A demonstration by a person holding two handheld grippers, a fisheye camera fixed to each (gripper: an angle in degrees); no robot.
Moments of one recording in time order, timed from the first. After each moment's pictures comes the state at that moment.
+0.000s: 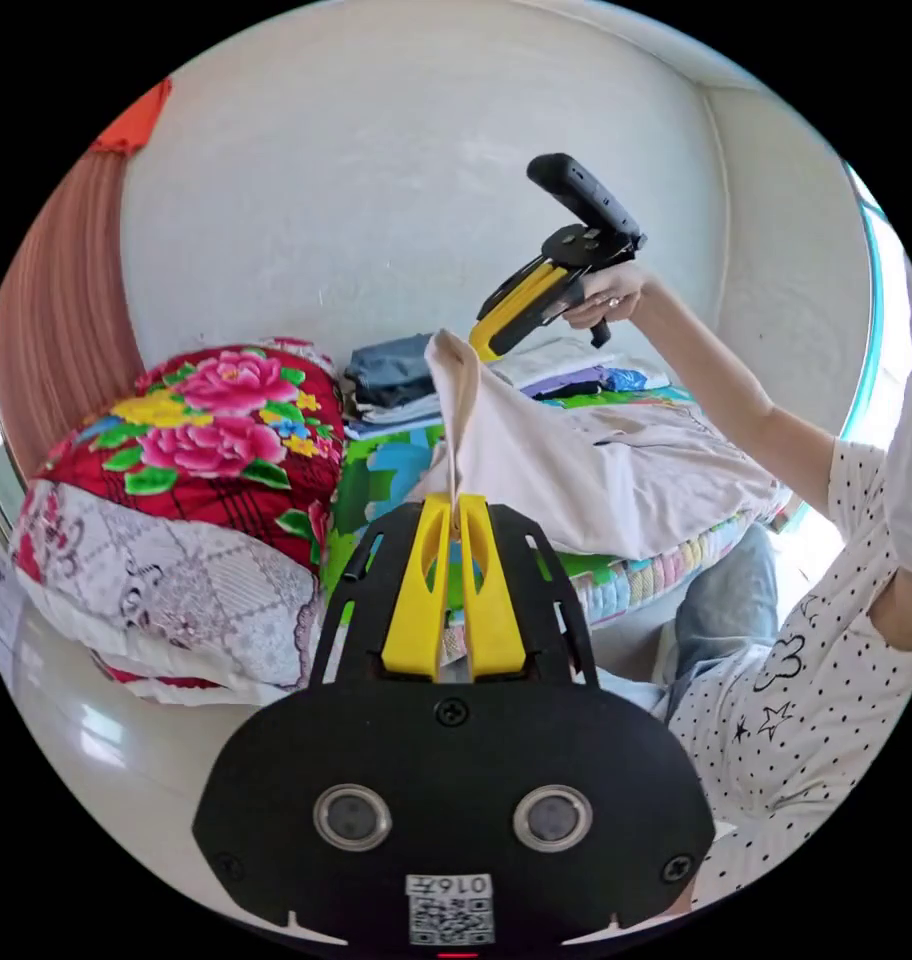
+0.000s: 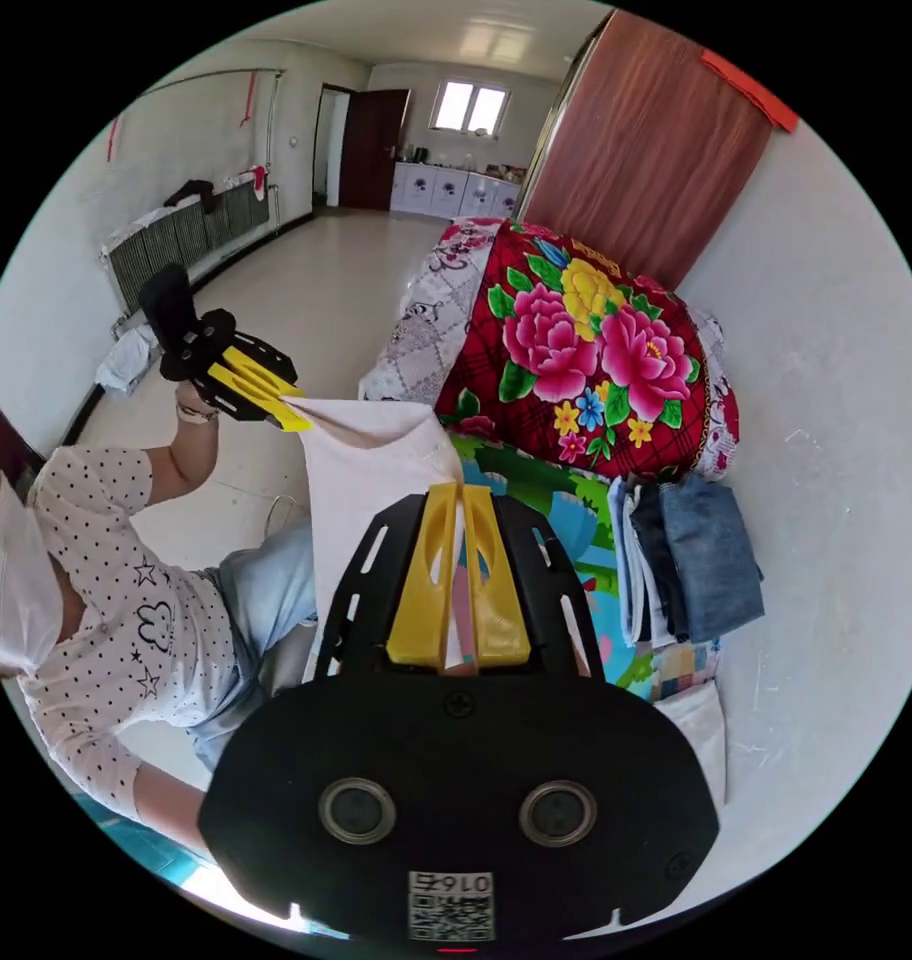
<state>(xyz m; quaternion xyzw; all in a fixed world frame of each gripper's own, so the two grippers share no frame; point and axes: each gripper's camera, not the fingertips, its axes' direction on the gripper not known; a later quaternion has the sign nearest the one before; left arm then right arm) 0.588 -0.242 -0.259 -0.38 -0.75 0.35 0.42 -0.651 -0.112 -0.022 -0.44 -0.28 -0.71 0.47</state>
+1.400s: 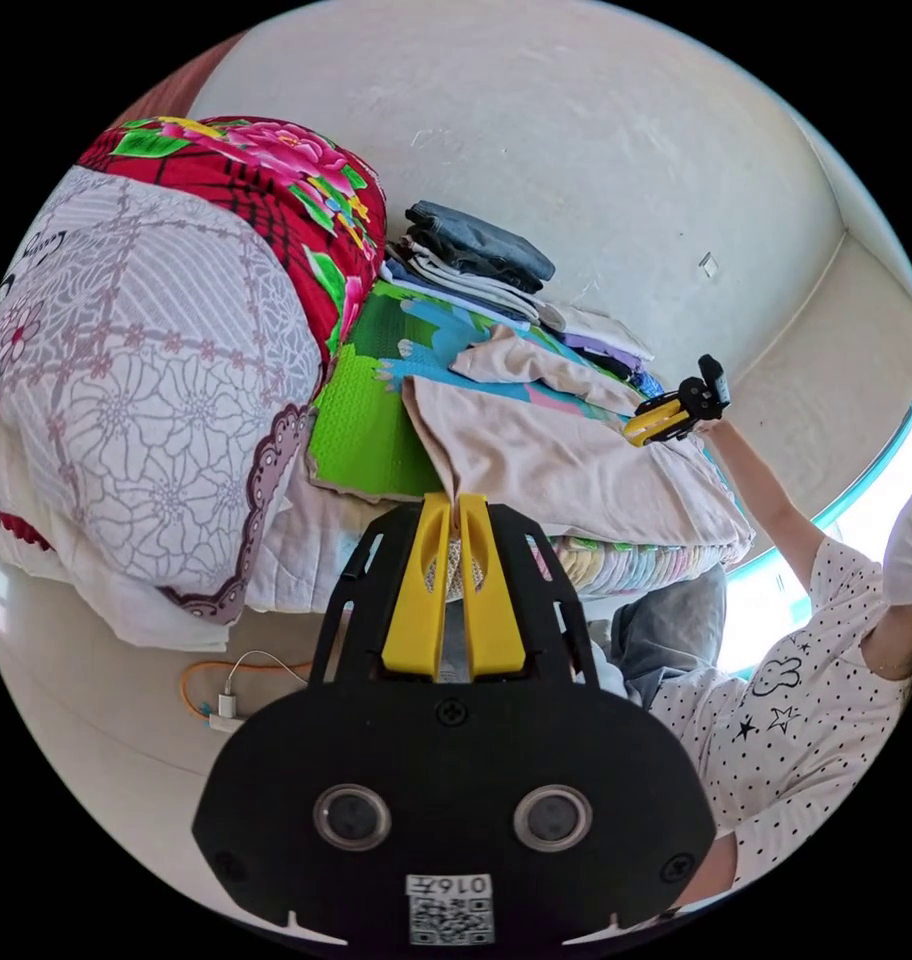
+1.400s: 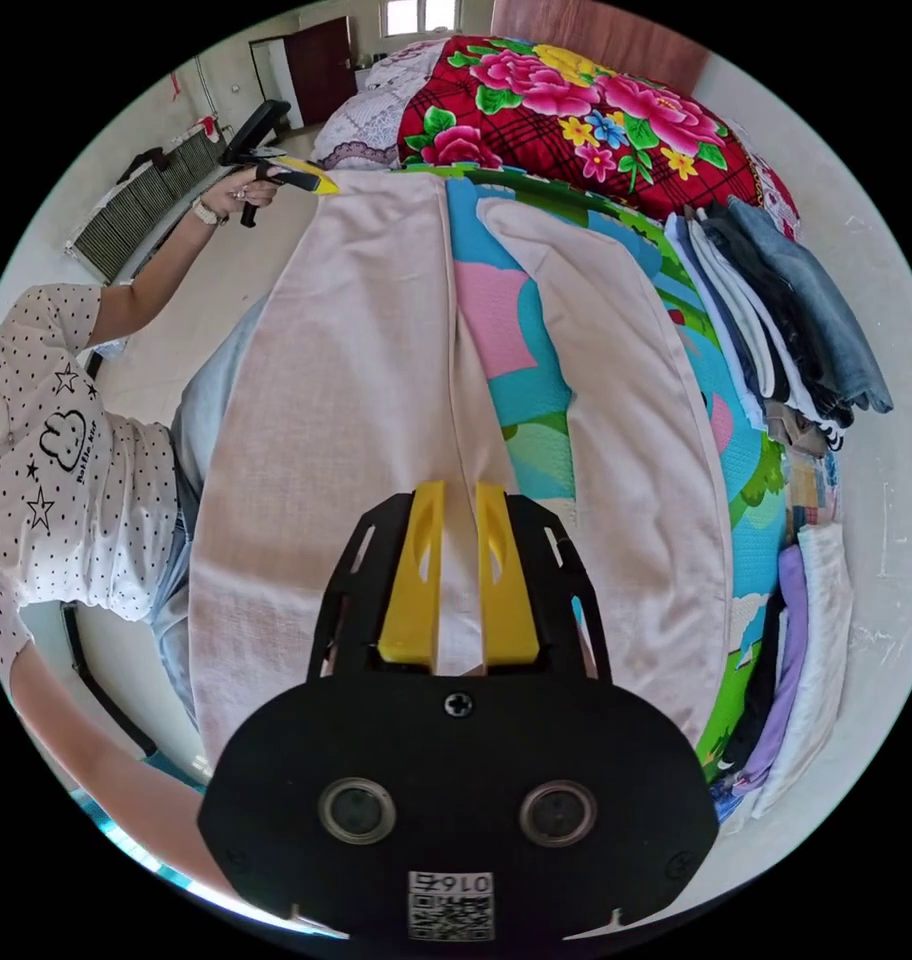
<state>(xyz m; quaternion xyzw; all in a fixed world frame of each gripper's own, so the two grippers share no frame) 0.505 -0.309 -0.524 -0.31 -0.78 0.17 0.51 -0.436 -0.127 0.254 -0.55 -0.20 -0.70 0.42</state>
